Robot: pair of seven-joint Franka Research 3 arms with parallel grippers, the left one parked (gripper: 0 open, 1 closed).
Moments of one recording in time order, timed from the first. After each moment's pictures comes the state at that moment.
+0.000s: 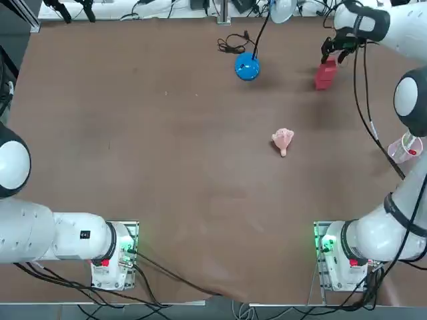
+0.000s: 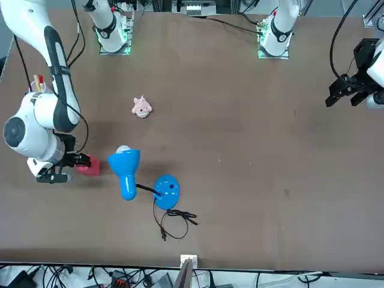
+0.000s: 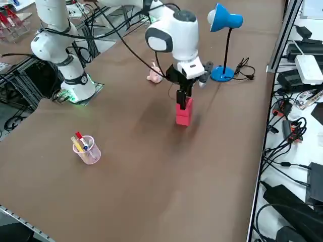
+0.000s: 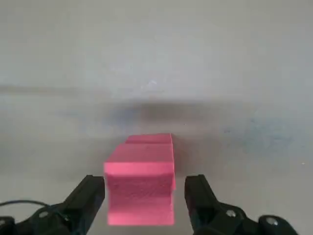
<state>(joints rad) 0.11 0.45 -0.15 -1.76 0.08 2.21 -0.08</state>
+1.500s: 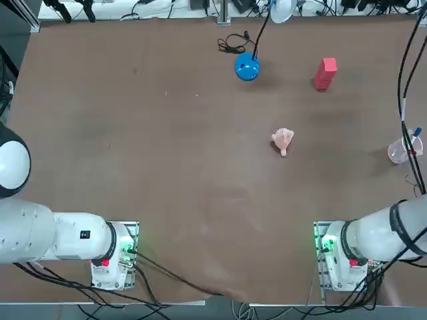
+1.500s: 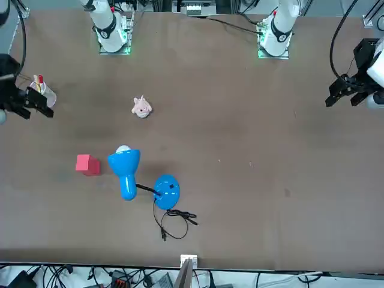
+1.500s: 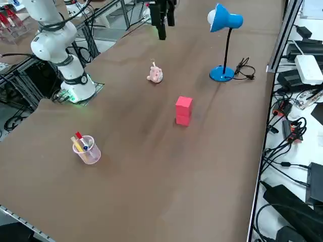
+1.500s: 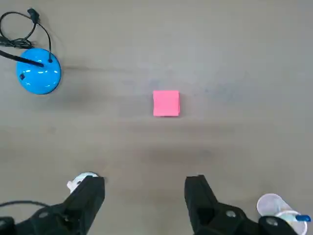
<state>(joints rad) 0.11 0.06 -0.15 -1.53 0.06 1.62 -0.04</state>
